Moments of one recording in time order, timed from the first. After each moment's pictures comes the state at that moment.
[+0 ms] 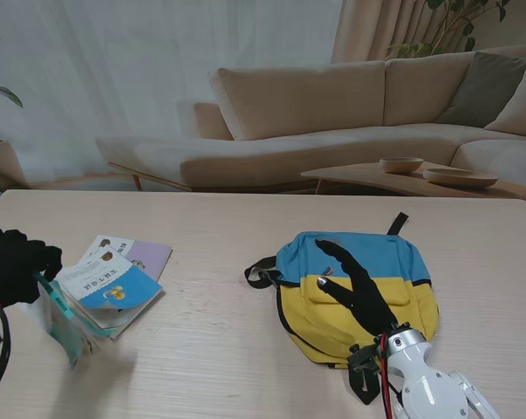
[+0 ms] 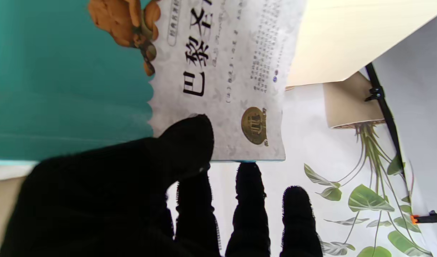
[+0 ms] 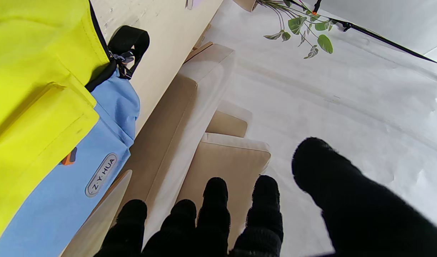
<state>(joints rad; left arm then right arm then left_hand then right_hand) 2.03 -1.06 -1.94 -2.11 1.06 -0.06 -0.30 -1.92 -1.14 1.36 -1.87 -0.14 -0.14 -0.08 0.86 -0.76 1.26 -0.13 0.67 -0.21 1.13 1.11 0.69 -0.04 0.75 1.28 0.17 0.23 0.82 0.93 -0.08 0.30 0.58 0.68 0.28 -0.32 0.91 0.03 0.14 -0.31 0.45 0.25 0.22 -0.16 0.37 0.22 0.14 -0.22 0.04 0.10 -0.03 -0.06 0.32 0.24</state>
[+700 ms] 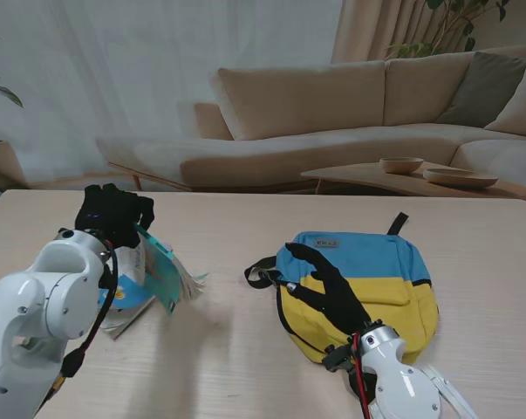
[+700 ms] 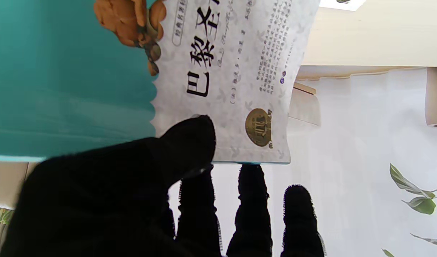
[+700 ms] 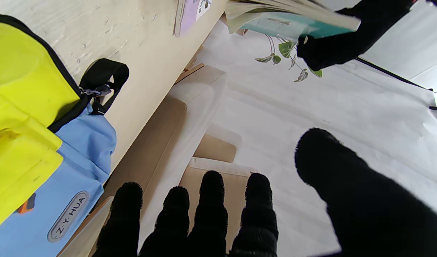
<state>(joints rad) 1.58 -1.04 -1.40 -2.06 1.09 0.32 -0.42 -1.87 -1.14 1.24 -1.89 -0.18 -0.08 -0.10 0.86 -0.76 1.27 -0.11 0.67 -0.17 1.13 1.11 0.69 0.00 0.75 1.28 0.17 0.25 0.81 0.93 -0.08 0.31 0.61 0.68 0.28 -0.42 0.96 0.02 0.14 -0.23 0.51 0.27 0.23 -0.12 0.50 0.26 0.15 -0.13 0.27 0.21 -0.05 0.00 0.79 0.17</state>
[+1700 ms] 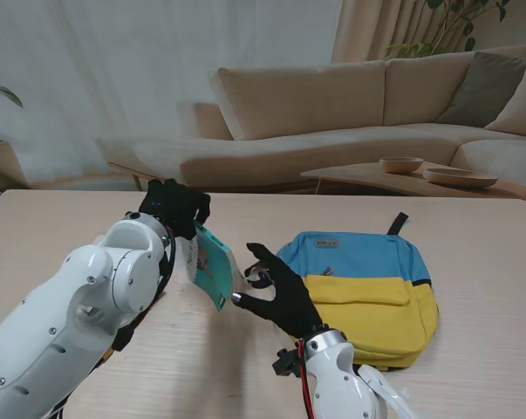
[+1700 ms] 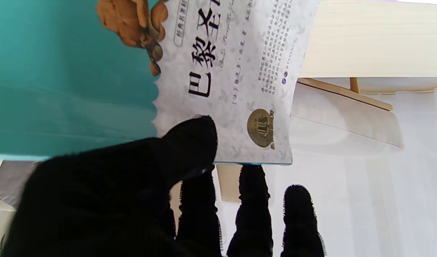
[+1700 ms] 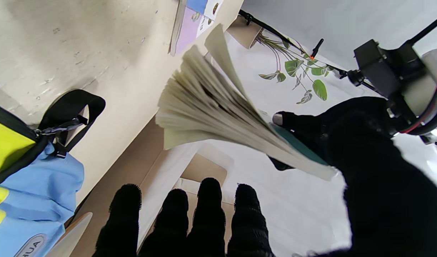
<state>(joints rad) 1.31 -1.04 -1.07 -1.94 1.01 0.46 -0.46 -1.74 -1.18 0.97 -1.86 -0.33 0.08 -0.29 0.87 -0.76 1.27 -0.11 0.67 -0.16 1.13 1.11 0.69 0.01 0.75 1.28 0.17 0.26 0.81 0.94 -0.08 0.31 0.61 0.68 0.30 -0.51 0.71 -0.02 0.13 -0.08 0.18 0.61 0.22 -0.09 0.37 0.22 0.15 -0.12 0.21 0.18 -0.06 0.01 0.78 0.12</state>
